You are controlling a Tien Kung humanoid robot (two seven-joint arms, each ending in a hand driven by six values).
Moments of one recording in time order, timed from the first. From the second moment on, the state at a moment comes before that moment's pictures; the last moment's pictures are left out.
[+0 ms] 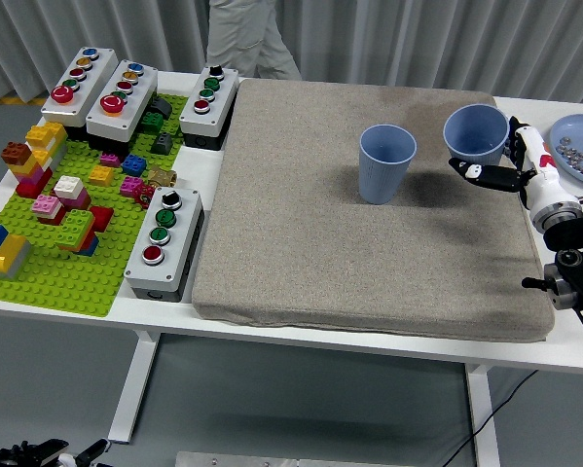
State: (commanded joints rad) left arm -0.24 0.09 -0.65 -0.18 0.71 -0.11 0.27; right arm 0.58 -0.26 0.94 1.08 -1.14 -0.35 0.02
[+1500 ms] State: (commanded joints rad) left arm -0.25 0.10 -0.64 -0.18 0.71 -0.11 0.27; right arm 0.71 -0.20 0.86 1.00 -1.37 -0.41 0.05
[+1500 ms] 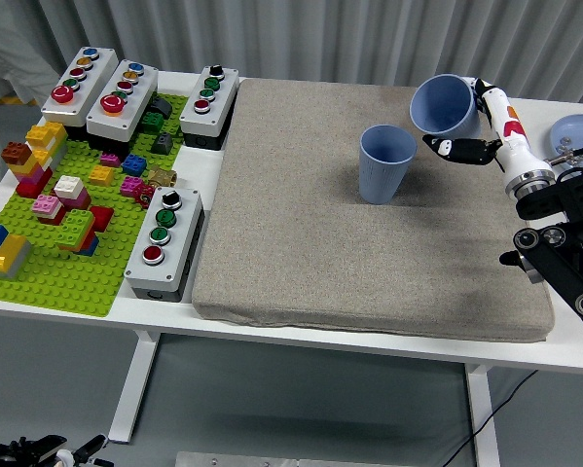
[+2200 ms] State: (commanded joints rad) left arm -0.25 0.10 -0.64 -0.18 0.70 -0.11 0.27; right arm 0.73 -0.18 0.83 0.98 -1.52 -0.45 0.07
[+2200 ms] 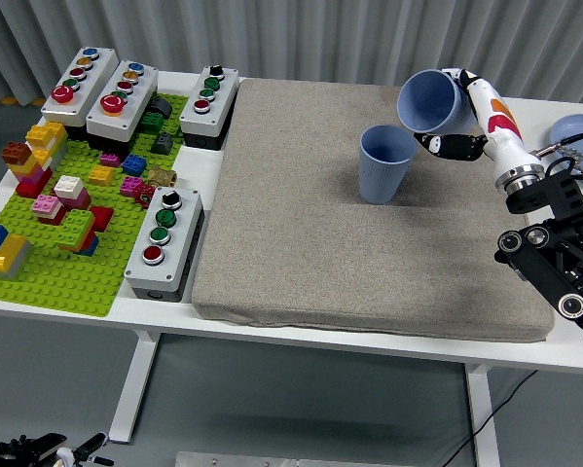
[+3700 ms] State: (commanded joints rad) left arm -0.26 0.10 -0.63 -0.18 0.70 -0.11 0.27; right arm 0.78 -0.17 0.76 0.92 -1.71 -0.52 0.08
